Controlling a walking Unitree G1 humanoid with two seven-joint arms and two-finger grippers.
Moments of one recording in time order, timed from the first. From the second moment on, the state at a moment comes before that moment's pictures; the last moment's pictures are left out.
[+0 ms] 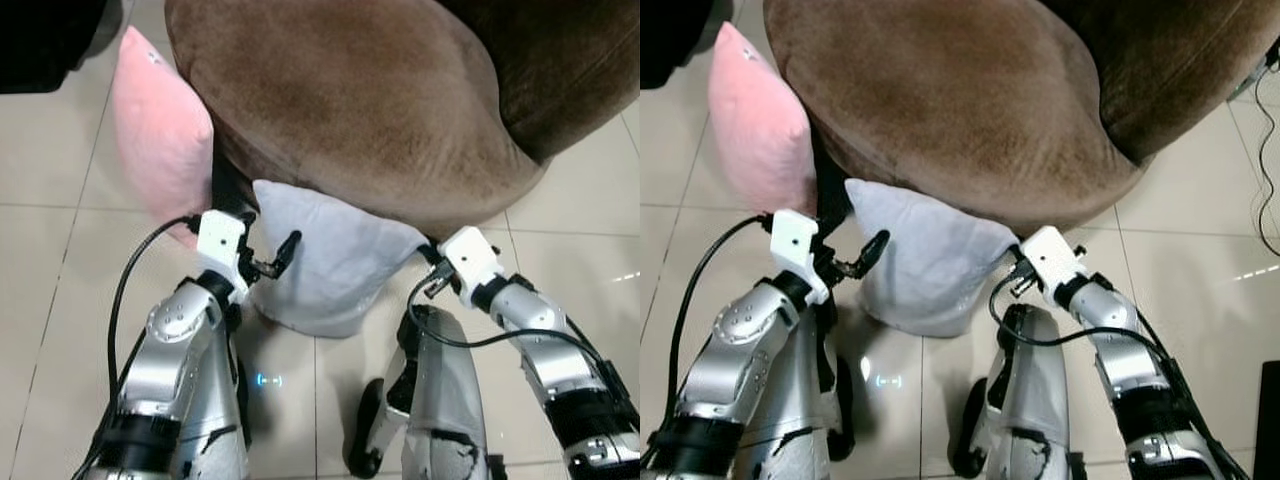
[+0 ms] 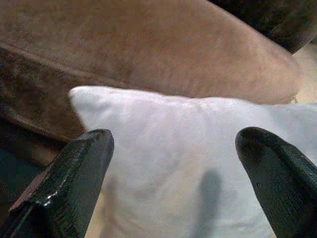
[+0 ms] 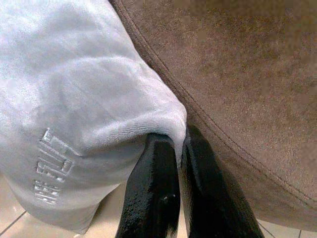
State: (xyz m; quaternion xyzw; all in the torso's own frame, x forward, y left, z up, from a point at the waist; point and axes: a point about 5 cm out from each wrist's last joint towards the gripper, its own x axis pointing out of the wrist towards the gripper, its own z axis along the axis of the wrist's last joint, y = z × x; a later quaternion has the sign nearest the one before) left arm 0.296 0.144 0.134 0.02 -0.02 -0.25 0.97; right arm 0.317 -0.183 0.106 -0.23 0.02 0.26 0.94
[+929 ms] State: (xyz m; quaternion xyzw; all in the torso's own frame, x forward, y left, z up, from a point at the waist) left arm 0.234 0.140 0.155 0.00 0.04 -0.28 0.96; right arm 0.325 -0.171 0.097 -0.21 0.04 0.27 0.94
